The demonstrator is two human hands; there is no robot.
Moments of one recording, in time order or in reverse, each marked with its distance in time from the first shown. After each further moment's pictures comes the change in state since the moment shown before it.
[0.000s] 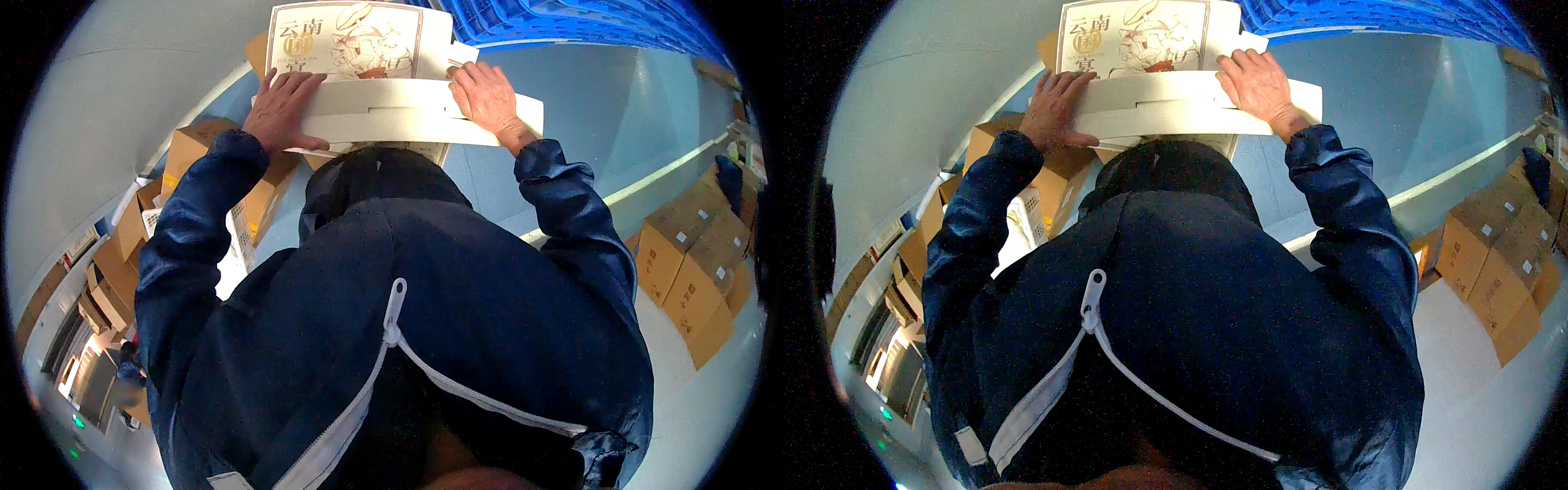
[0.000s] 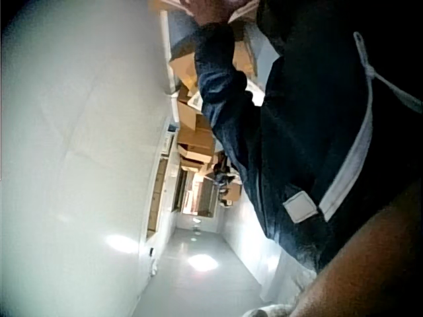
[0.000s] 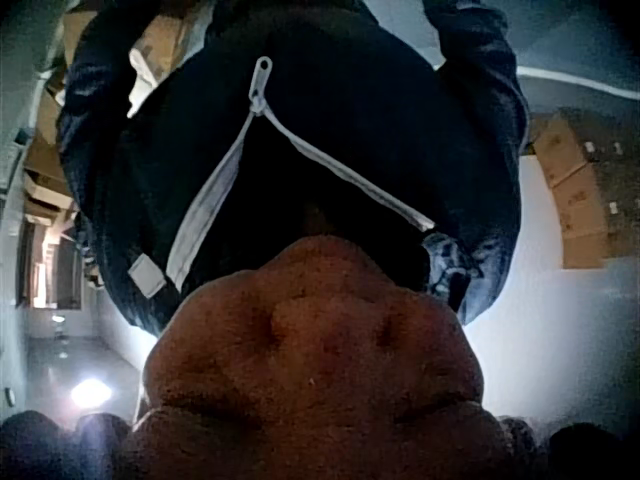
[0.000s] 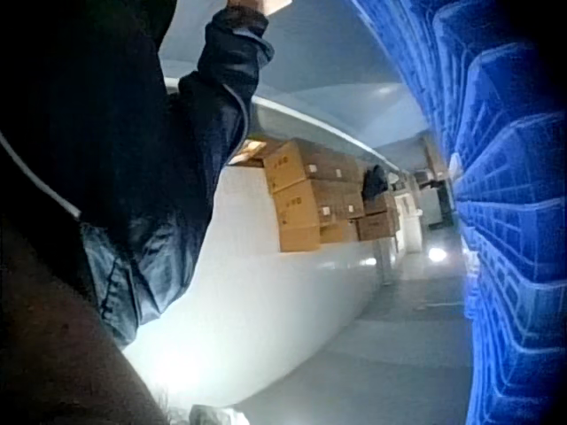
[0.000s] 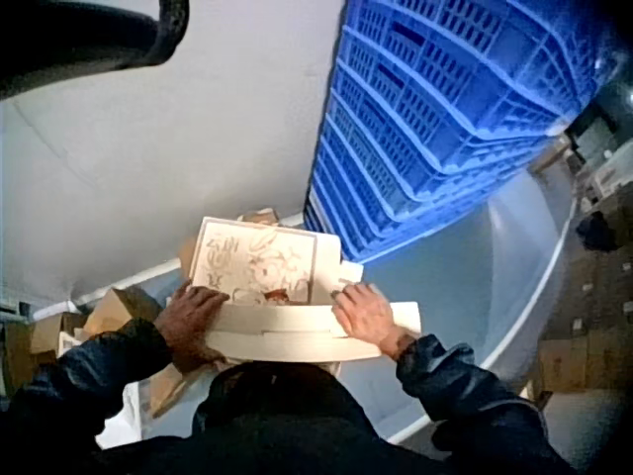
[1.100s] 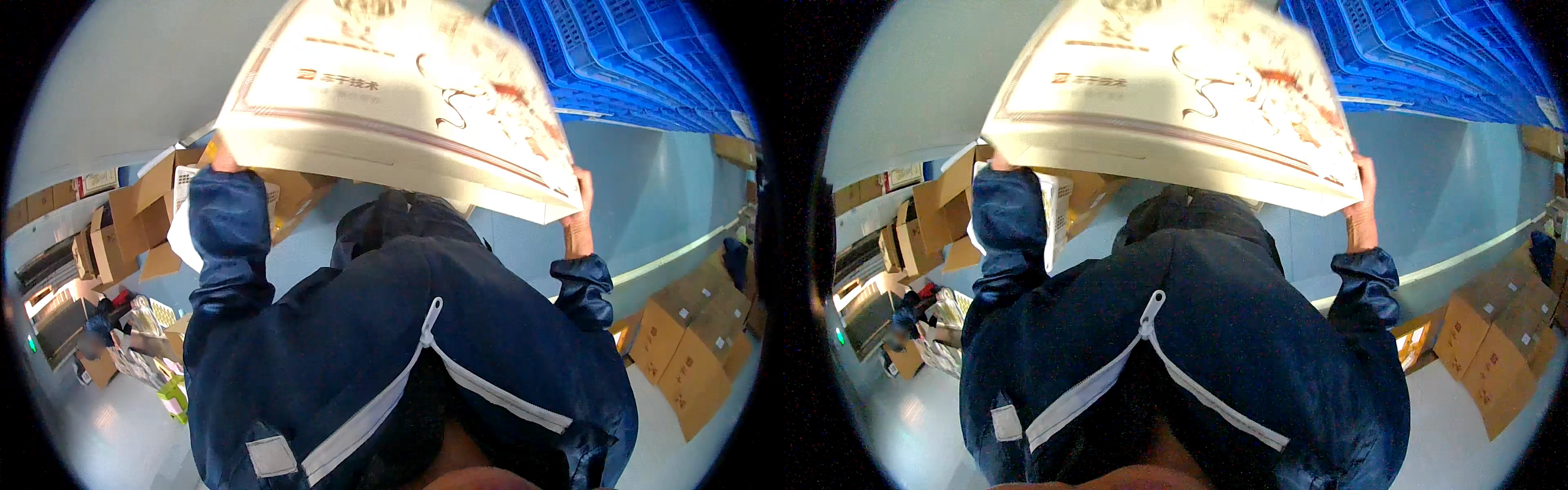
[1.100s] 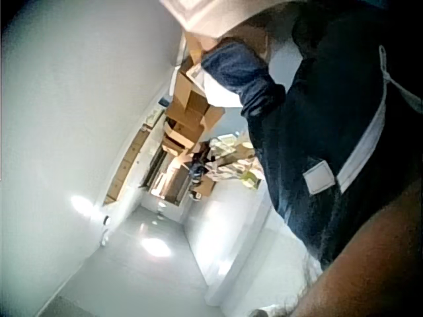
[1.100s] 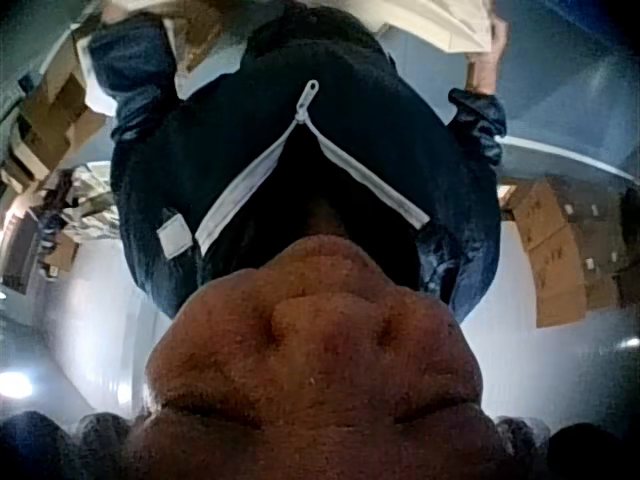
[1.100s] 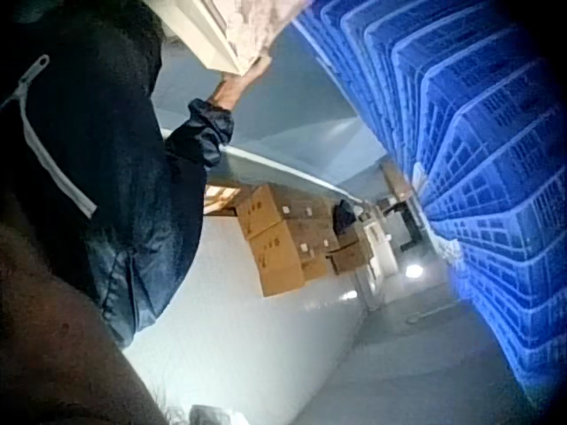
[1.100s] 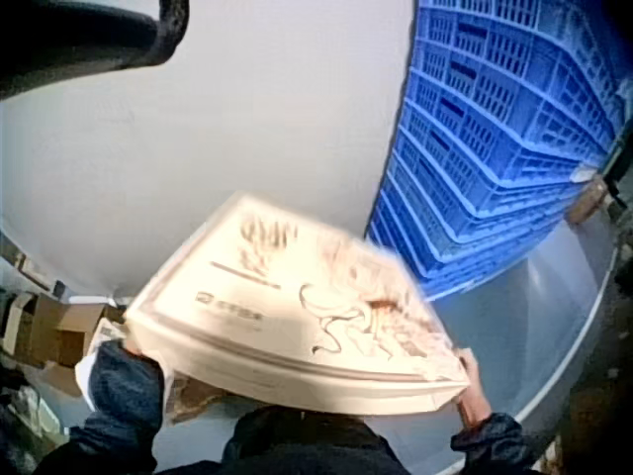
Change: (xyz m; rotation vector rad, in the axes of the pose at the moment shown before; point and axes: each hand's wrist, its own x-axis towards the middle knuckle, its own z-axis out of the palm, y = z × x) left_hand -0.184 0.003 -0.059 -1.350 0.482 -0.379; right_hand -0.101 -0.037 -0.075 2.011 0.371 1.102
